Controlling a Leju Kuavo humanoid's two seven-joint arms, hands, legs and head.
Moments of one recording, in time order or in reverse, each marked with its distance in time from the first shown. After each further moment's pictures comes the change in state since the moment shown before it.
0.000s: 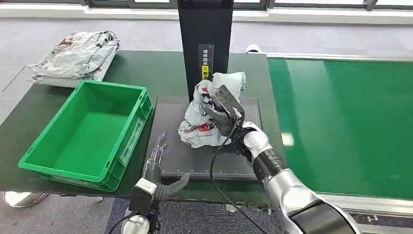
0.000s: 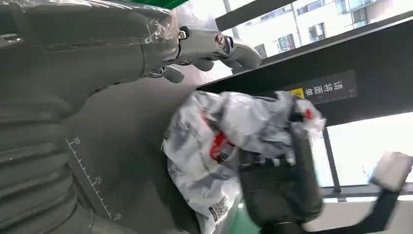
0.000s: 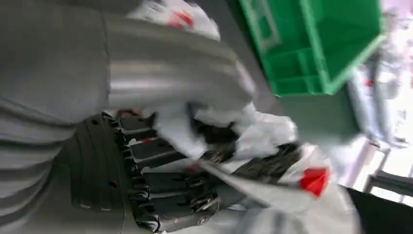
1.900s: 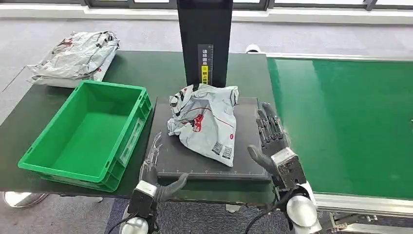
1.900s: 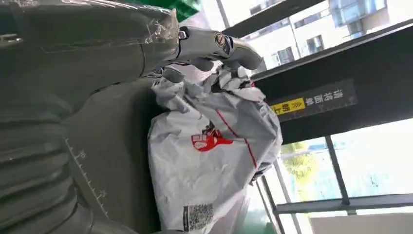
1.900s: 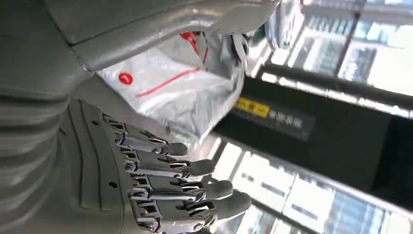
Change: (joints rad) left arm 0.025 -0.012 0.027 -0.044 -0.098 0.074 0.006; right arm 0.728 -0.183 -0.142 -1.117 0.229 -0.208 -0.189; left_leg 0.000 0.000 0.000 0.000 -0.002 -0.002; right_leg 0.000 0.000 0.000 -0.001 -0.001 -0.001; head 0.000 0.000
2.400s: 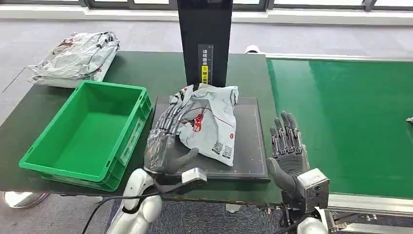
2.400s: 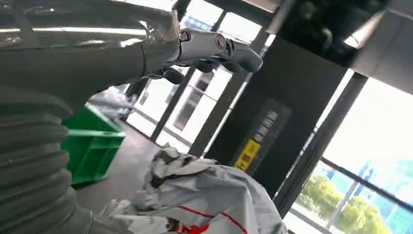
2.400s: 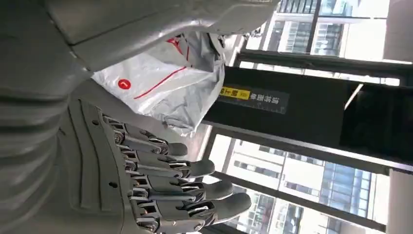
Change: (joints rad) left arm -0.263 0.001 -0.086 0.056 -0.838 0.196 0.289; right arm 0.139 0.072 -0.076 -0.154 -0.060 0.047 -0.026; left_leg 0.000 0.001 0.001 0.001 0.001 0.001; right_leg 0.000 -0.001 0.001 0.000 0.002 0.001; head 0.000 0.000
